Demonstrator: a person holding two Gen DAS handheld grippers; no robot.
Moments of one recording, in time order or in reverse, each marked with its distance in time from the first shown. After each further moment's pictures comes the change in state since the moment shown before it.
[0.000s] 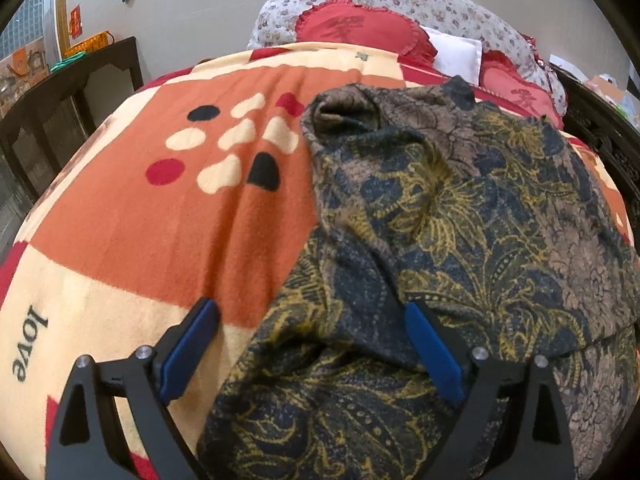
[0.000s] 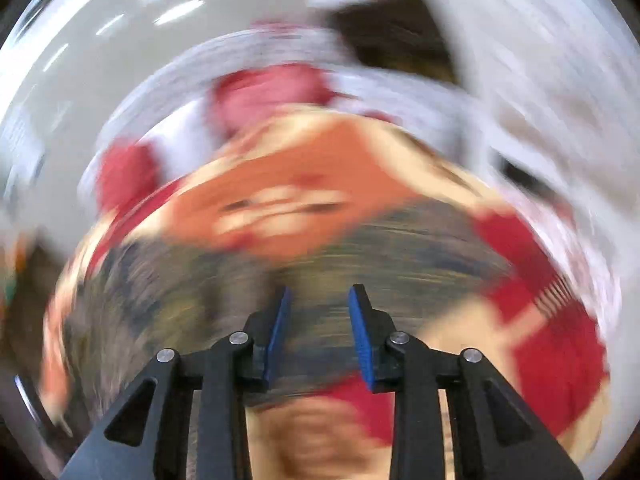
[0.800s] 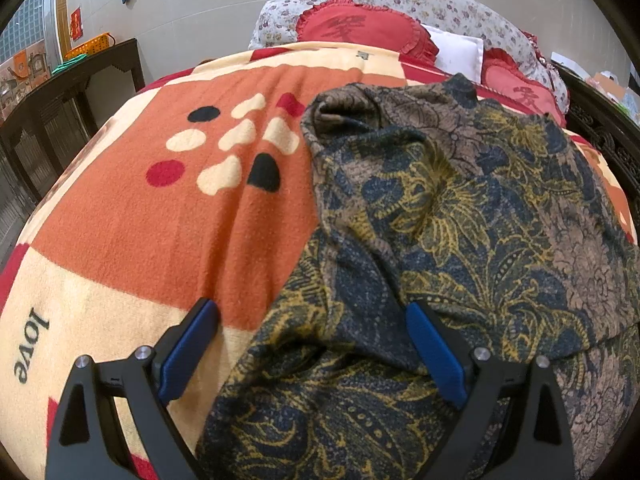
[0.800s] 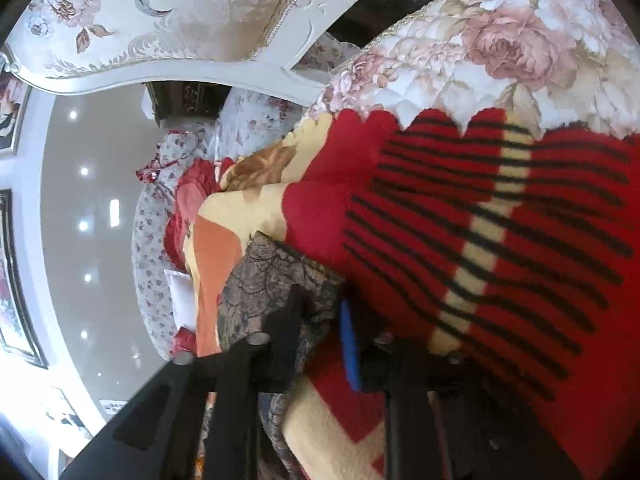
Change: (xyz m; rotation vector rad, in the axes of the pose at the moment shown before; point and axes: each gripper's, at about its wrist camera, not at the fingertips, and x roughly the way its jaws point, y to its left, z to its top) left arm 0.002 -0.001 0.001 0.002 0.000 0.006; right arm 0.086 -0.138 0.005 0.671 -0.019 0.297
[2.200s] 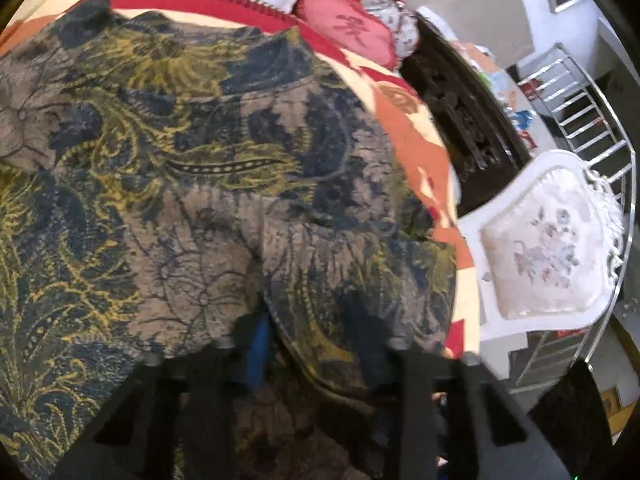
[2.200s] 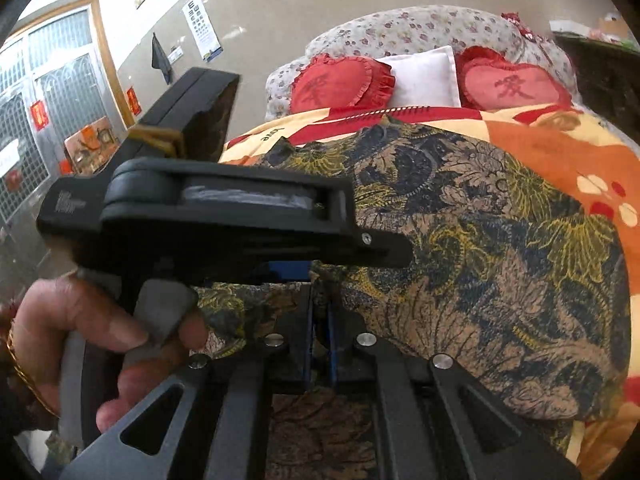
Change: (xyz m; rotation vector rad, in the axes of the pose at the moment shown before) left arm 0.024 -0.170 0.061 0.035 0.383 -0.737; right arm 0.094 0.188 -0.431 -1.402 0.375 0.150
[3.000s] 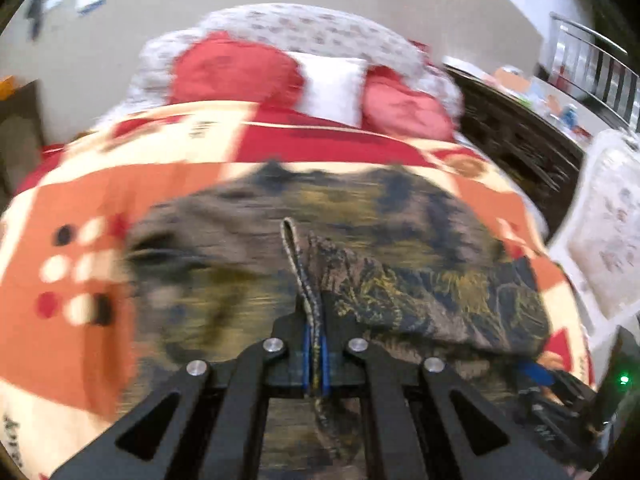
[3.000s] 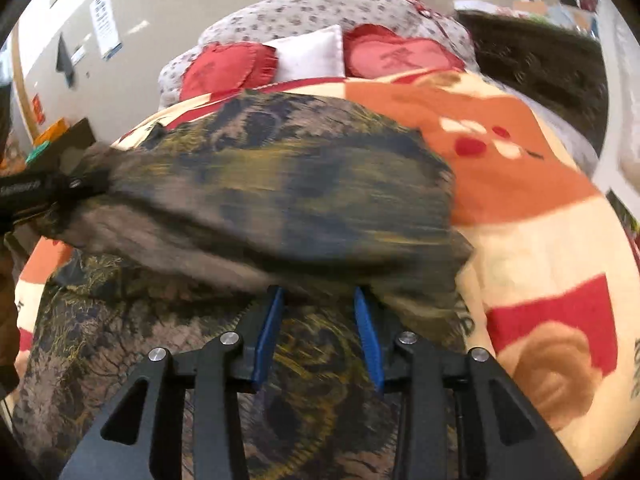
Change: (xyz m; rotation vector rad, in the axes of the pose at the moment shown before) left arm -0.117 0.031 -0.031 0.177 -0.391 0.430; right arm -0.033 -0.049 -0.037 0.167 0.066 -0.372
